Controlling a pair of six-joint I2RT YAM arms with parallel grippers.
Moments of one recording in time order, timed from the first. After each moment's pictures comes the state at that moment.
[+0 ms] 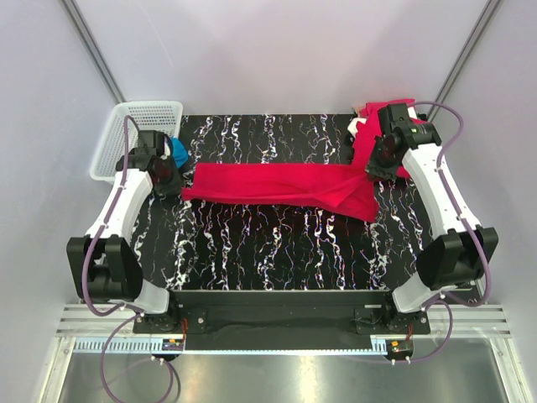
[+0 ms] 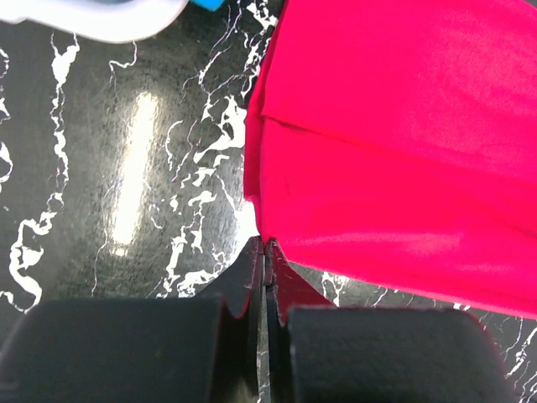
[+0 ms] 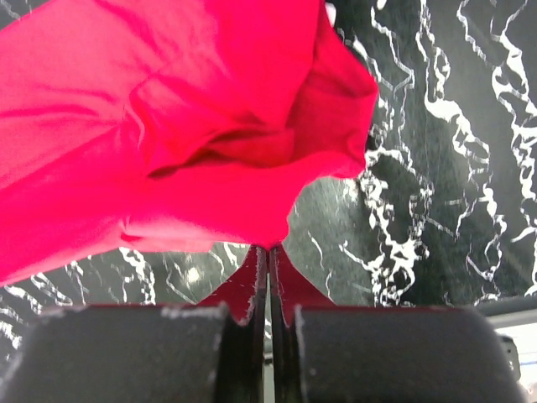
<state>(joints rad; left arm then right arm) 0.00 1.48 1.26 -0.80 0.00 -0.36 0.15 1.60 1.65 -1.15 0.11 0.53</state>
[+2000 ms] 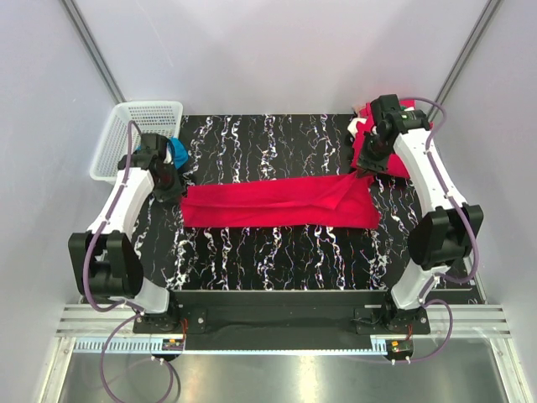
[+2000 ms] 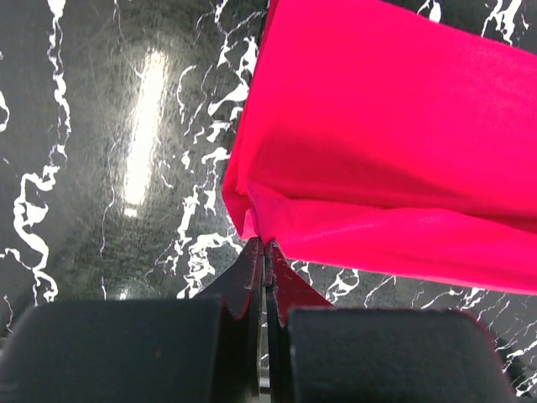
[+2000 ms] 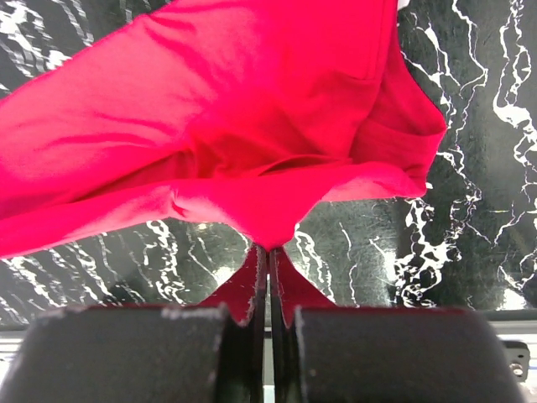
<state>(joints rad) 0.00 1.48 1.25 -0.90 0.00 -0.36 0.15 1.74 1.80 -1.22 -0.04 0.49</state>
